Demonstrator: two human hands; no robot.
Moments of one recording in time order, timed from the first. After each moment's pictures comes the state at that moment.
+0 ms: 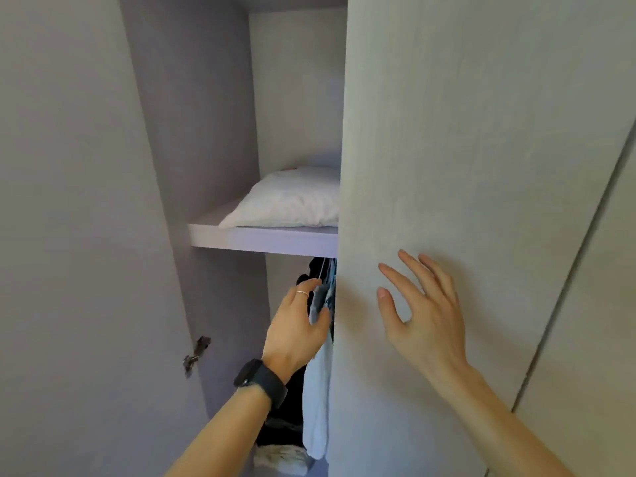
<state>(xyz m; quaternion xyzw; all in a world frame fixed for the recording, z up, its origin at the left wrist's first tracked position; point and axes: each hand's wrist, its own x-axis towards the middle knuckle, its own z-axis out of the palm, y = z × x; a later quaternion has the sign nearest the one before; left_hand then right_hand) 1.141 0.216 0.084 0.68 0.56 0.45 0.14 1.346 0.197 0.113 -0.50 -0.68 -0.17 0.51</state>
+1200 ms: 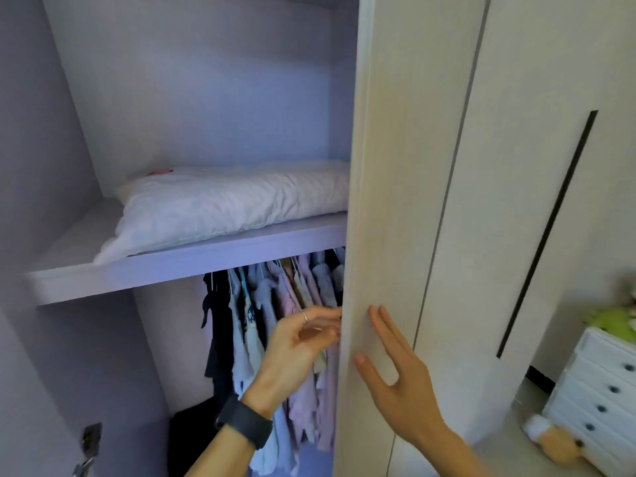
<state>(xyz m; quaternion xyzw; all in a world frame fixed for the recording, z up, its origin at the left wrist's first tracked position) 1.122 0.210 0.097 0.70 0.18 0.40 0.56 1.283 0.111 0.027 -0.63 -0.56 0.01 0.53</state>
